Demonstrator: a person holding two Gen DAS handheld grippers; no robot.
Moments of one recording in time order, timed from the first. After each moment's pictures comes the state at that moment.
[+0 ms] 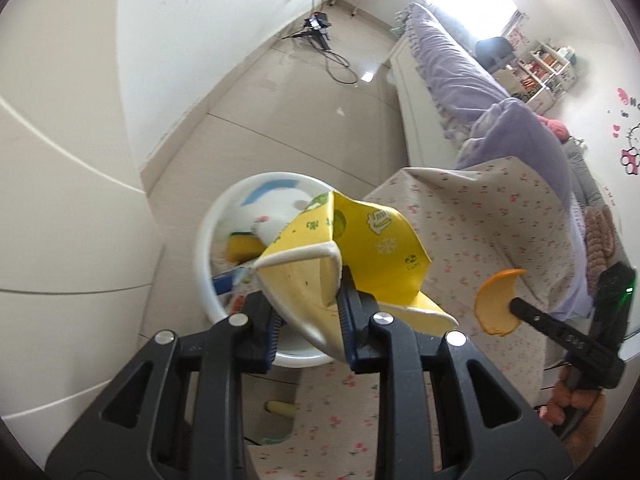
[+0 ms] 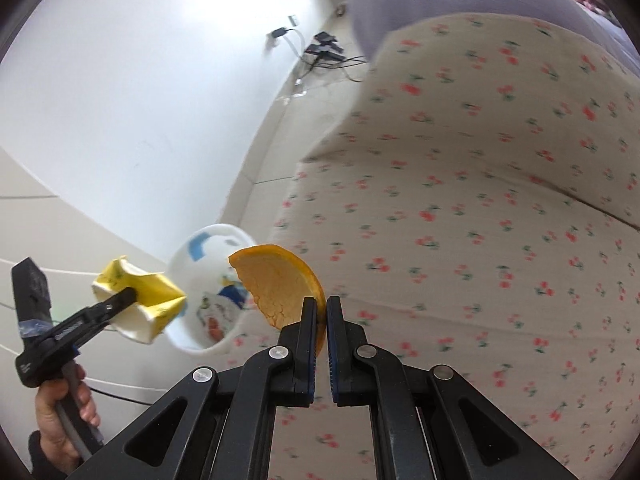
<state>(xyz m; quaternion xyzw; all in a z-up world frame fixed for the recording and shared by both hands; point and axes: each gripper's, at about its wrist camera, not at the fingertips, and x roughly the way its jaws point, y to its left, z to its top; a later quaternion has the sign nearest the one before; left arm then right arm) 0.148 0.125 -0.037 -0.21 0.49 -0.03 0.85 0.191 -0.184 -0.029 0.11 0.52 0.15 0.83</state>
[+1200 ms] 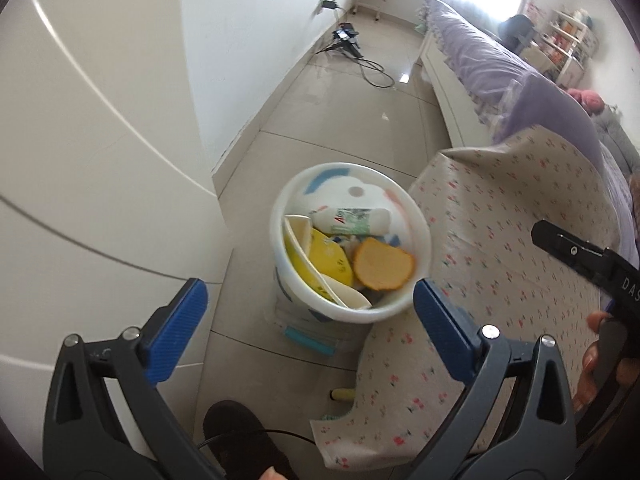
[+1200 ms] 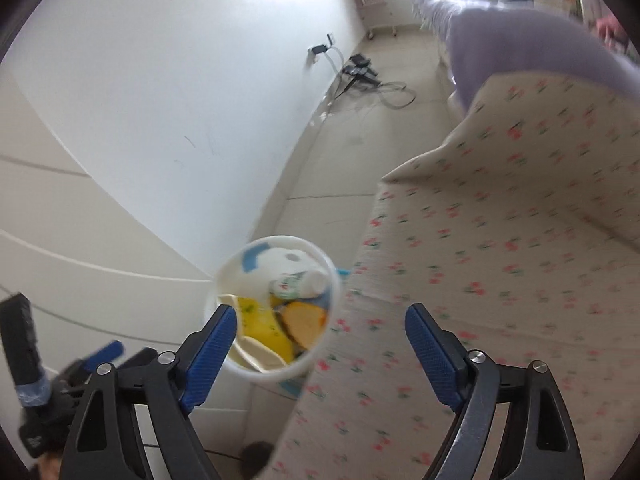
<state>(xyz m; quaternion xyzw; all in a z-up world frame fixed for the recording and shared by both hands) 0.094 0.114 -0.012 -0.11 0.48 0.04 0.87 0.167 -0.112 0.001 0.08 0.47 0.17 0.87</state>
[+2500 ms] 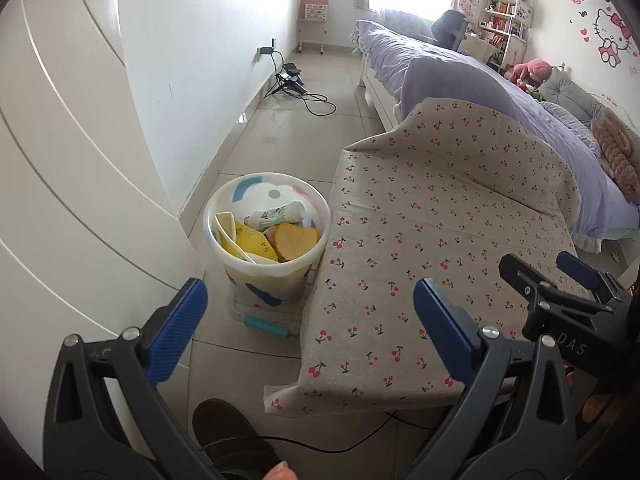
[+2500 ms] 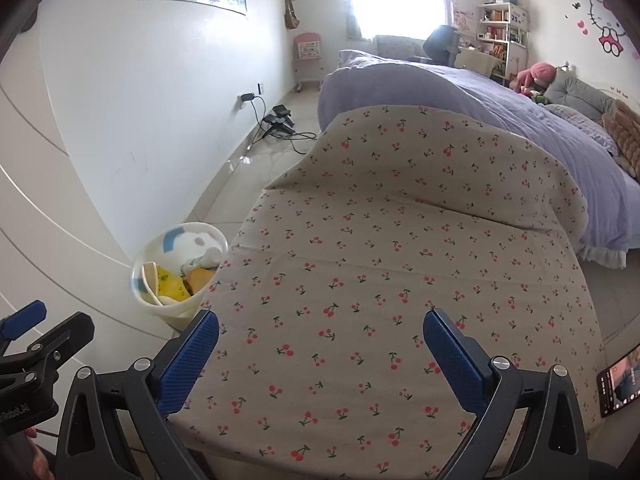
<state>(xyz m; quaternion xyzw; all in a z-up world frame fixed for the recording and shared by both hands) 0.001 0.014 0.030 -0.04 0.40 0.00 0.91 0.018 -0.186 0.020 0.01 0.38 0.02 0.92</state>
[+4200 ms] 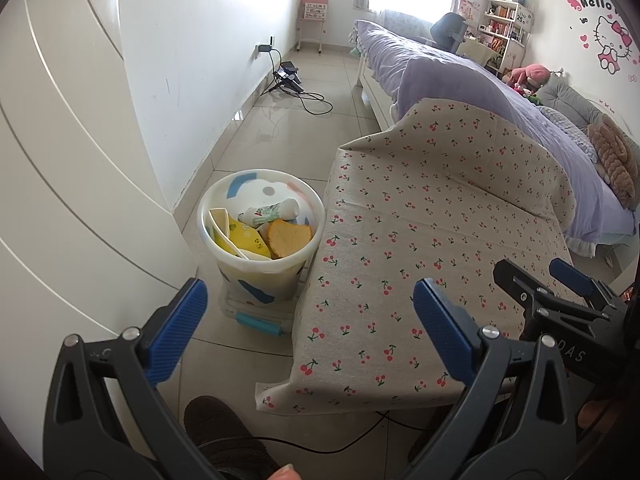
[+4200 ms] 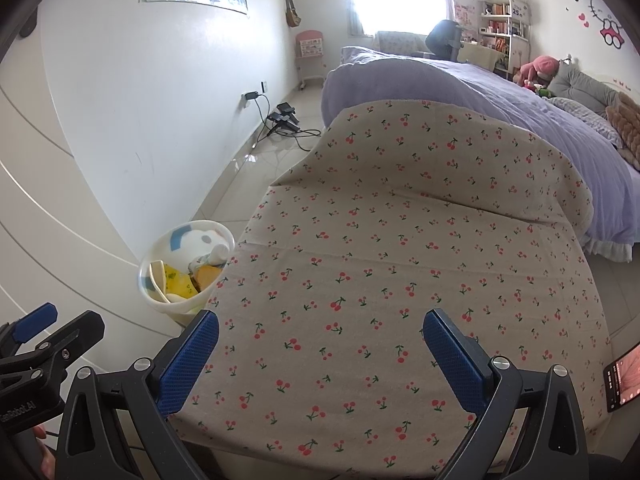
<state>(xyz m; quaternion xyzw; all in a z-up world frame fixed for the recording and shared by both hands) -0.002 0.010 0.027 -0.05 0.40 -0.01 0.91 0.015 -0.186 0.019 0.03 0.39 0.02 0.92</state>
